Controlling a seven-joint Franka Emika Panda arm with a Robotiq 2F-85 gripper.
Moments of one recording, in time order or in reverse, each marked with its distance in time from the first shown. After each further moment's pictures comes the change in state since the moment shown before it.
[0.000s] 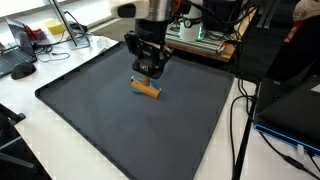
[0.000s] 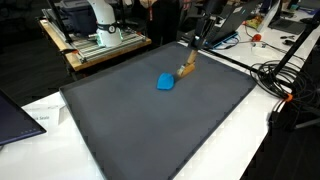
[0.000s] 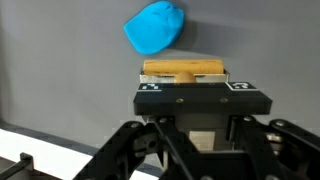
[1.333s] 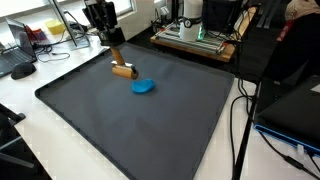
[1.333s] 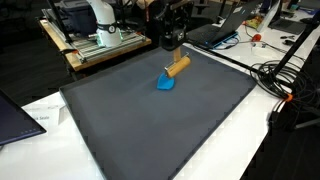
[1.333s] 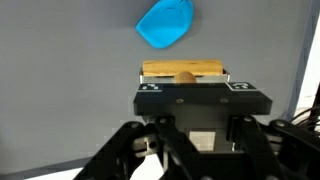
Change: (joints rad) arm -0.342 -0.198 -0.064 -0.153 0.528 0.102 -0.453
